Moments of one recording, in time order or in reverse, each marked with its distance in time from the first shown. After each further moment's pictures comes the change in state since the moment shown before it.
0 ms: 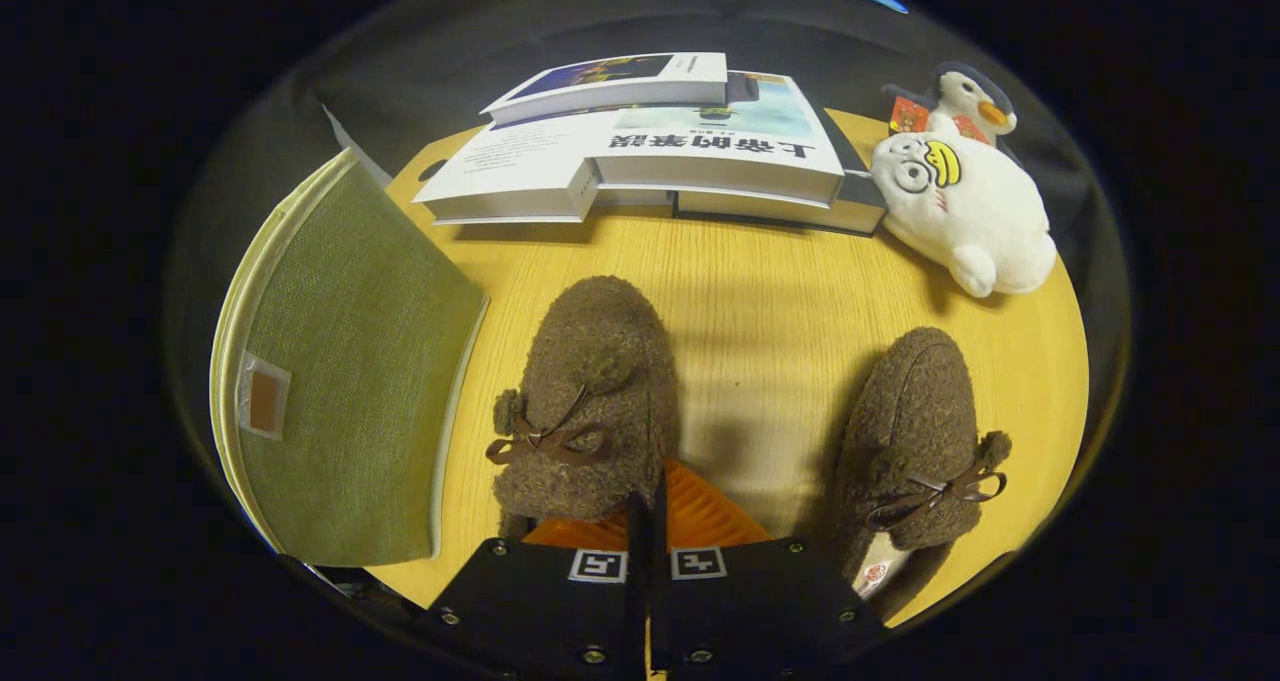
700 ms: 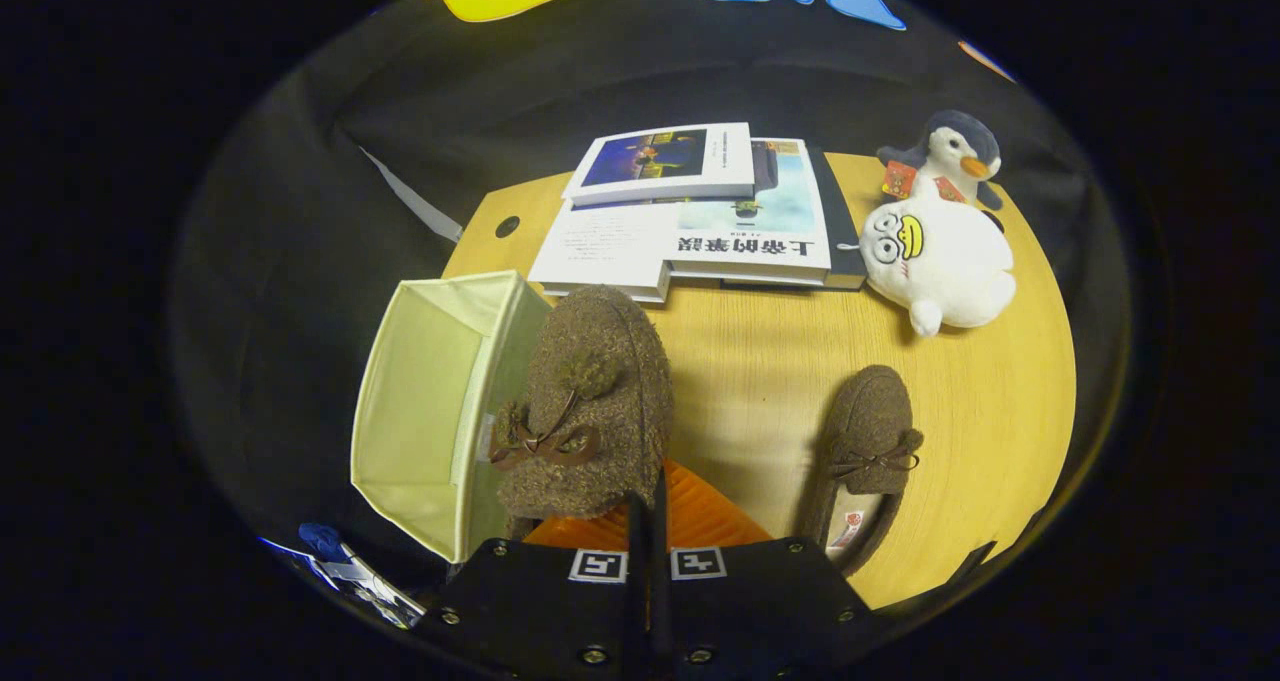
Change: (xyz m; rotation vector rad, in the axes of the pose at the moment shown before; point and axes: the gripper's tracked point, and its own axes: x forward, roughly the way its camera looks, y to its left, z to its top) arm -0.140 0.051 0.050 0.045 -0.048 0.107
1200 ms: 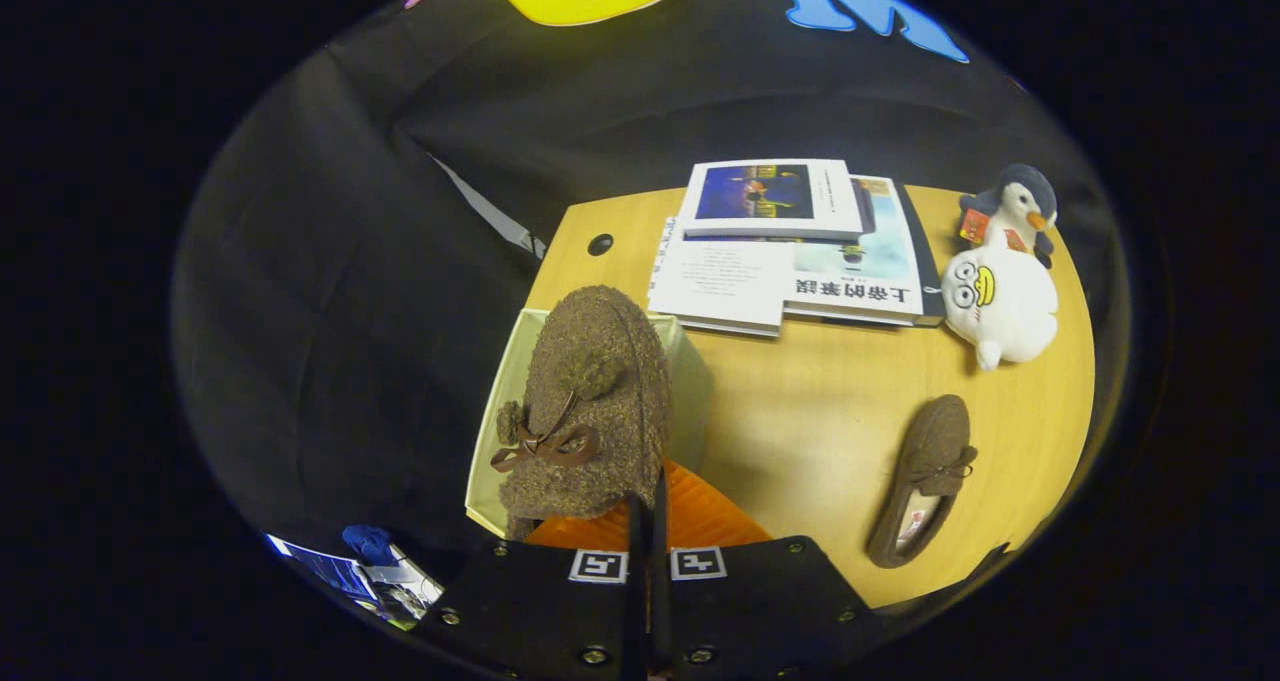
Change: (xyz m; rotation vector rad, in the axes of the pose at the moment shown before) arm -0.022 0.117 0.034 -0.044 0.002 0.151
